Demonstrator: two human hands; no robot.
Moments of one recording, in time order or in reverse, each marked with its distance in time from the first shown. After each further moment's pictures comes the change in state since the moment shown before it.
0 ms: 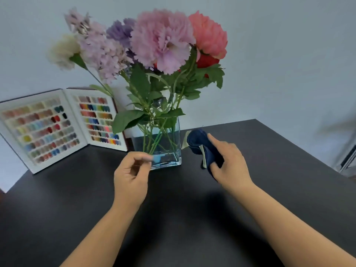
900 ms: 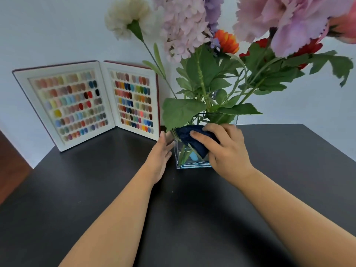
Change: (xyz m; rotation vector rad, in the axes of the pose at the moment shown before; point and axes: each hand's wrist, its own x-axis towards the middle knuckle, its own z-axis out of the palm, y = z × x) left_hand 0.069 -0.113 -0.034 -0.434 -0.310 -0.651; right_hand 0.071 -0.052 0.114 -0.348 0.138 -0.655
